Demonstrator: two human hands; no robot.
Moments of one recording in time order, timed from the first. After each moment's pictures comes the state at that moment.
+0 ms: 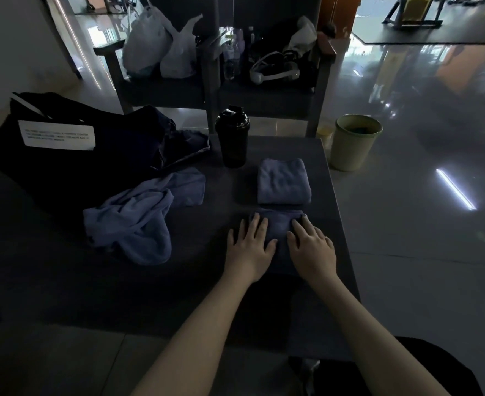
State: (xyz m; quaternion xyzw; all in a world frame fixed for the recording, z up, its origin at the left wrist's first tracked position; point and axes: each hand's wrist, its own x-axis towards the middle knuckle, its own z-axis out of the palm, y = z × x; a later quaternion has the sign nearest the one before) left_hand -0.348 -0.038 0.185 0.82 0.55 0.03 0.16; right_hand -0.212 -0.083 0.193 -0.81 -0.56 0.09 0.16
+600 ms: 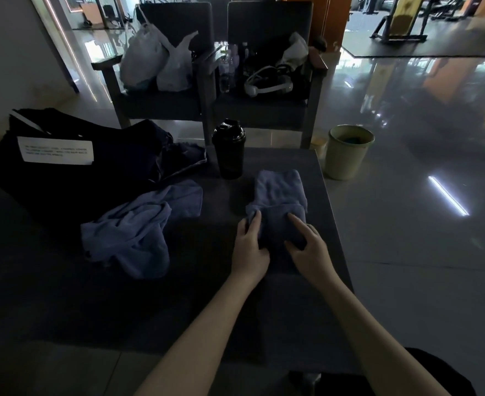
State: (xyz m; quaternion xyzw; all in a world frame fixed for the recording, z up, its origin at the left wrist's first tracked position) left_hand -0.343 -0.042 0.221 0.71 0.51 0.32 0.36; right_hand -0.214 -0.082 0.223 -0.67 -0.51 0.27 0.48
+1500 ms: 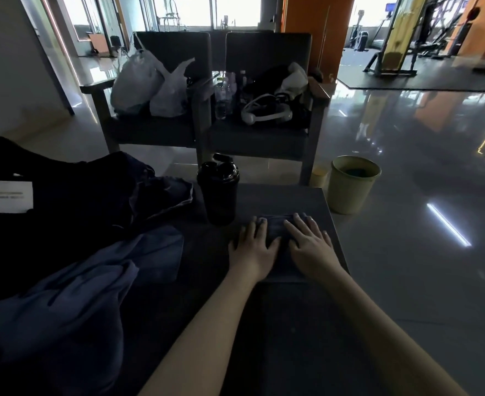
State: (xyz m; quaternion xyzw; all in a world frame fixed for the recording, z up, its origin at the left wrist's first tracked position) left_hand -0.273 0.131 0.203 0.80 0.55 0.09 0.21; right_hand -0.145 0.083 0.224 -0.75 -0.63 0.13 0.13
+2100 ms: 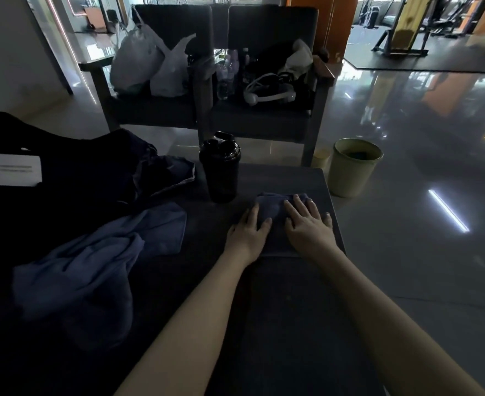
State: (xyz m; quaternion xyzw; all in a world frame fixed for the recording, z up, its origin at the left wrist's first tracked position) left_hand -0.294 0.113 0.200 0.75 0.56 0.14 0.33; right_hand -0.153 0.069 0.223 -0.77 -0.62 0.11 0.09
